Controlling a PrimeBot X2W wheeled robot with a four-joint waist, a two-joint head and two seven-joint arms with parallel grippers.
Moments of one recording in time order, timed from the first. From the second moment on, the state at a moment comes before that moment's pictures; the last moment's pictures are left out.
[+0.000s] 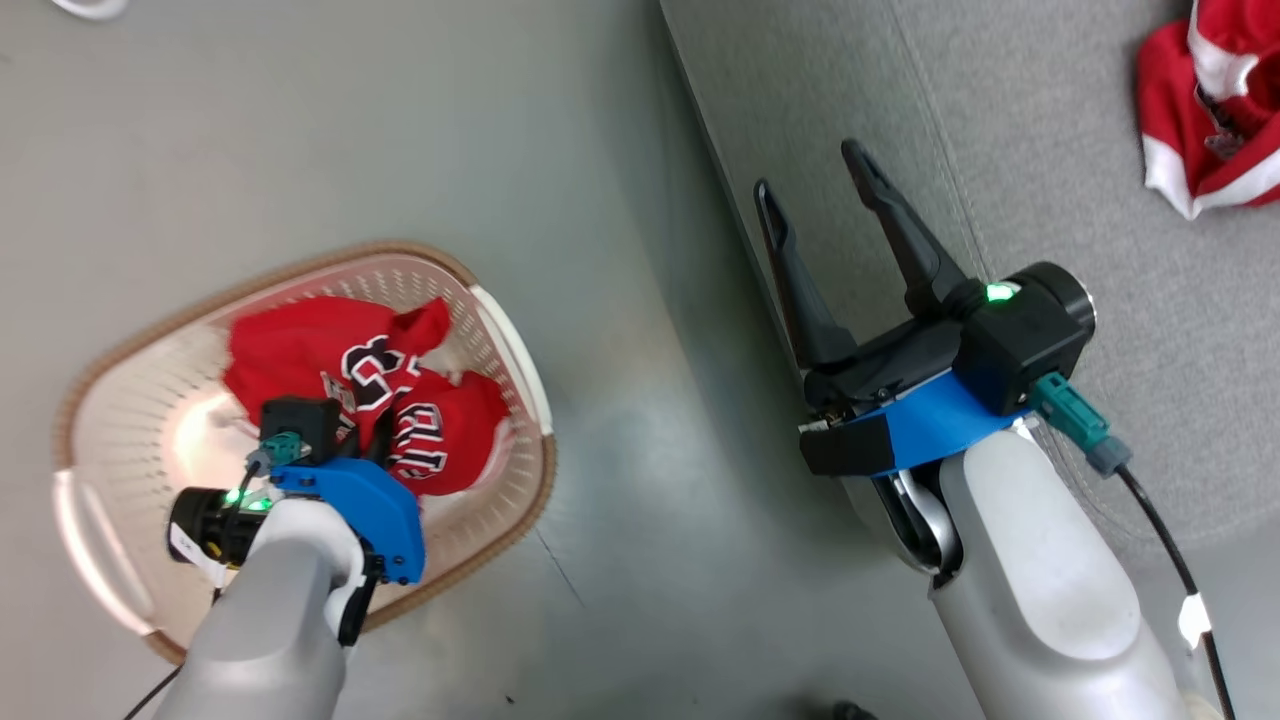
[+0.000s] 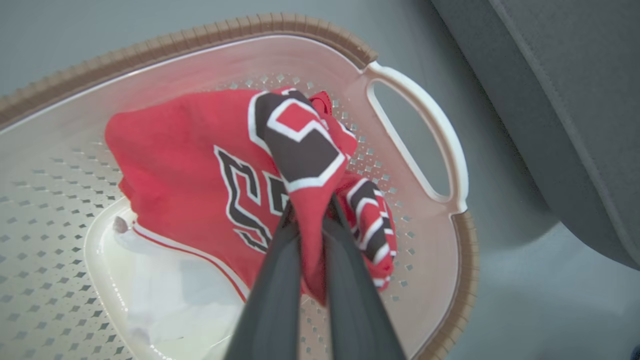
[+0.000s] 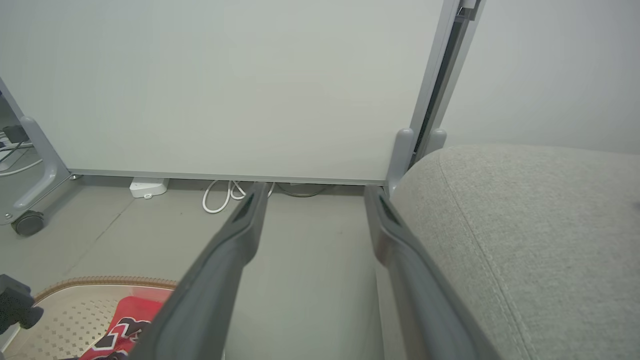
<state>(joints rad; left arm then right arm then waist) -0.73 0.12 -0.39 1.12 -0.34 -0.07 -0.19 -0.56 -0.05 0.29 0.25 0.09 0.13 -0.26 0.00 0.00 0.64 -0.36</state>
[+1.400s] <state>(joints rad) -0.85 0.05 -0.81 0.74 -0.69 -0.05 -0.11 -0.27 -0.08 0.31 0.24 0.09 0.13 -0.10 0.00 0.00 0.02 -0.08</state>
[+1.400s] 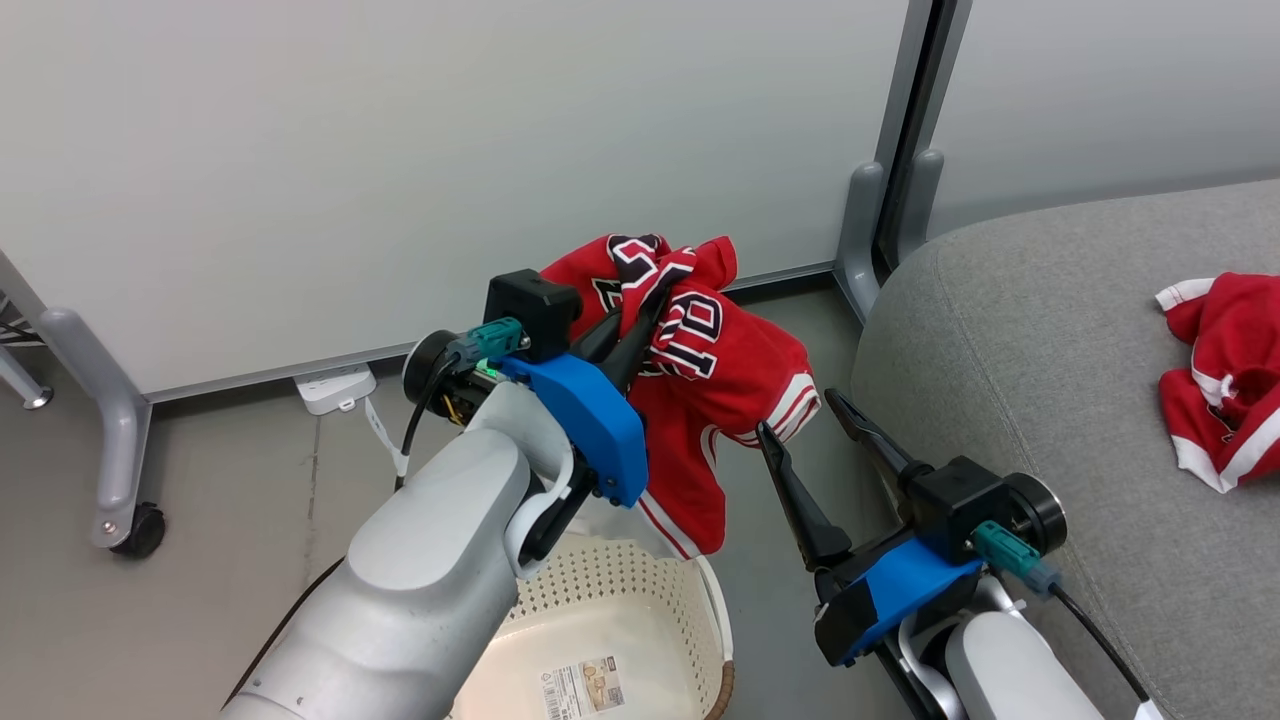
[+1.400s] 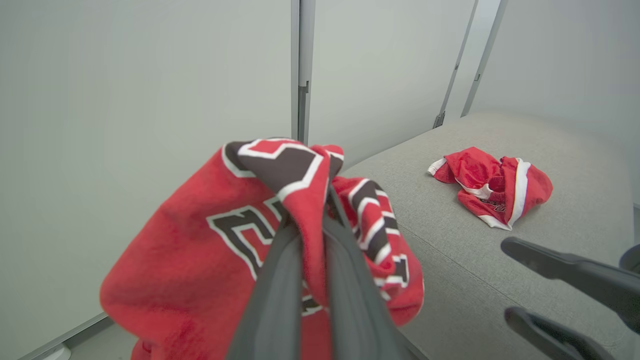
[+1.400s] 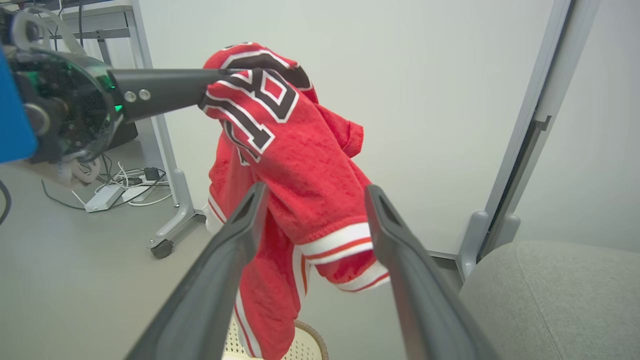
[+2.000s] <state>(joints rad) -0.85 0.05 -0.91 0.70 -0.81 -0.03 -0.11 -0.43 -0.15 0.40 0.38 0.07 0.13 -0.01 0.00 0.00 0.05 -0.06</state>
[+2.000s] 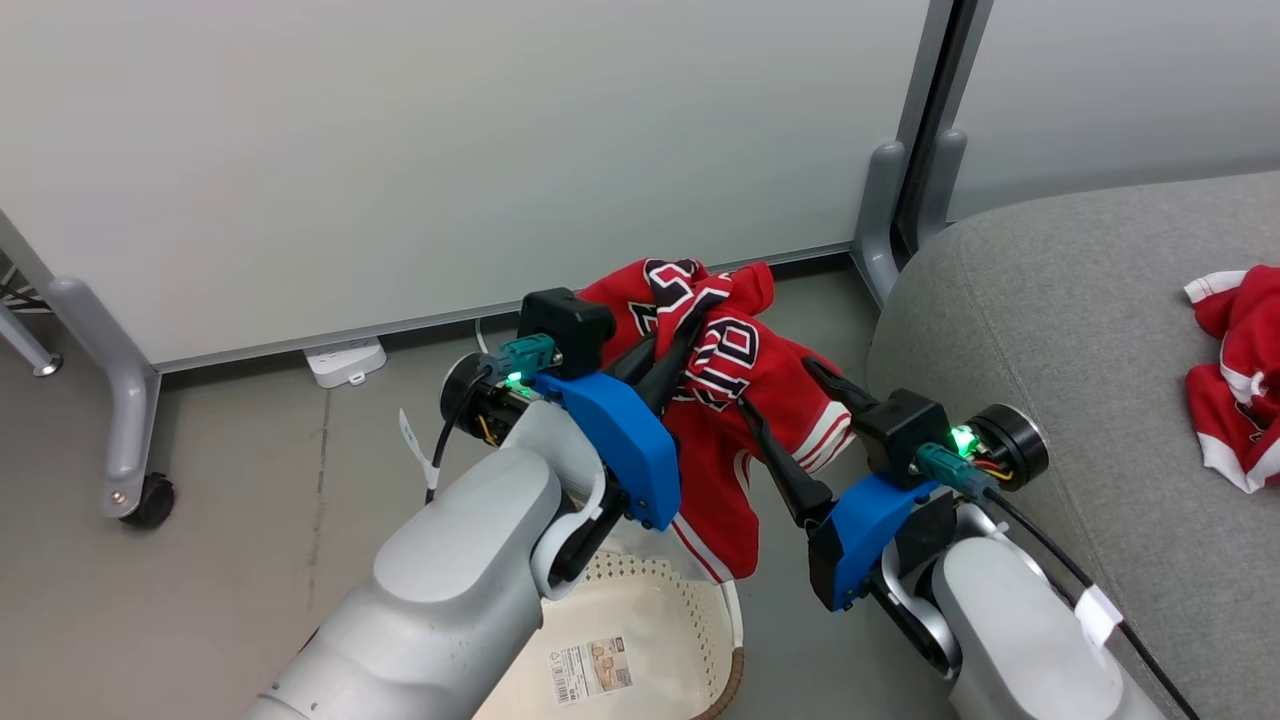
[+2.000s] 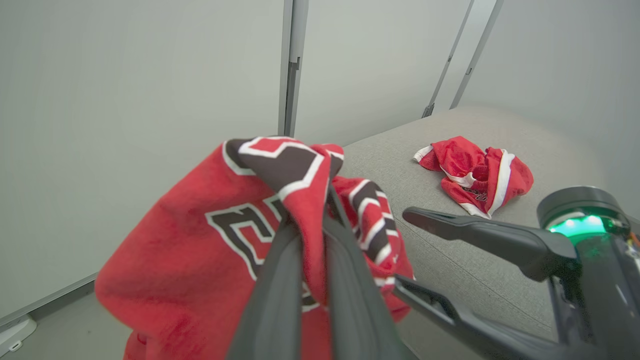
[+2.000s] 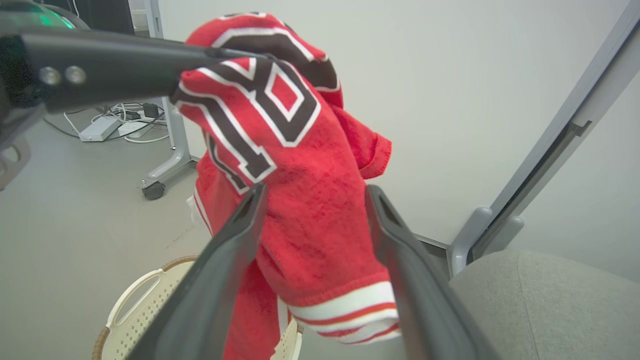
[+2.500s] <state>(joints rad) -0.87 0.05 -1.03 0.65 -0.89 -0.03 -0.11 -0.60 -0.16 0.54 0.60 0.21 0.13 0.00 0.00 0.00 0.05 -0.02</state>
